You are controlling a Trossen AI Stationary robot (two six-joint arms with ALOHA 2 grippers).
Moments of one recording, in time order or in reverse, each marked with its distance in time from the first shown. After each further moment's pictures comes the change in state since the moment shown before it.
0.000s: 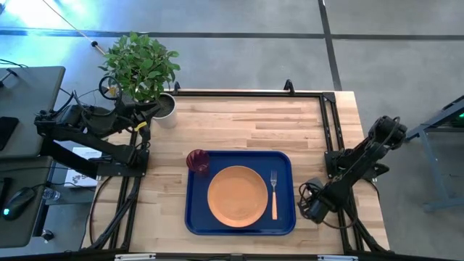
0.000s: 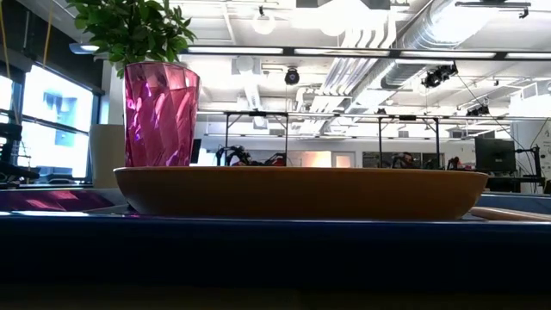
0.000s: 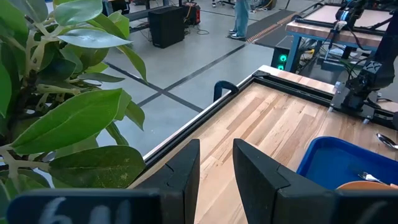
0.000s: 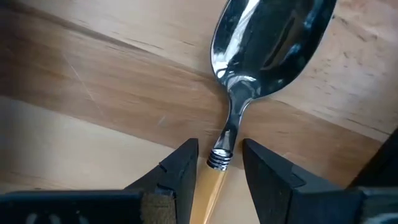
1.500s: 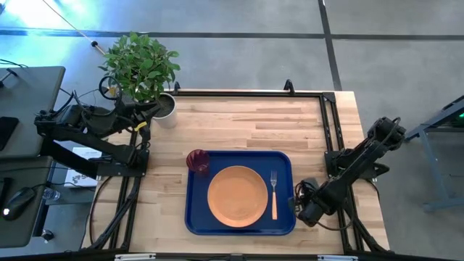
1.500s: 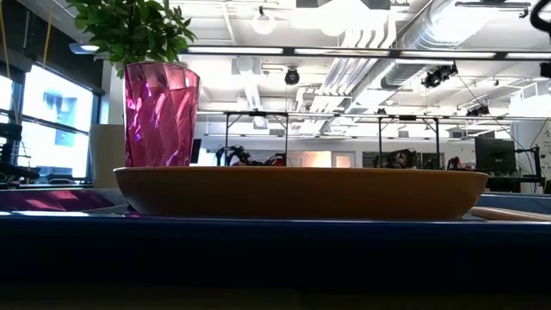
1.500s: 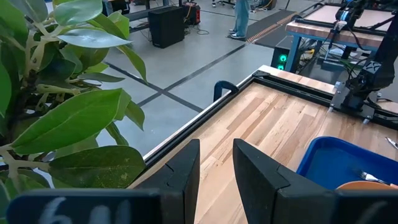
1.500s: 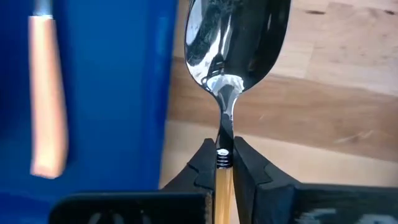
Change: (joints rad) left arm 0.000 0.000 0.000 0.000 0.000 0.000; right arm -0.065 0.008 0.177 -0.081 0.164 0.151
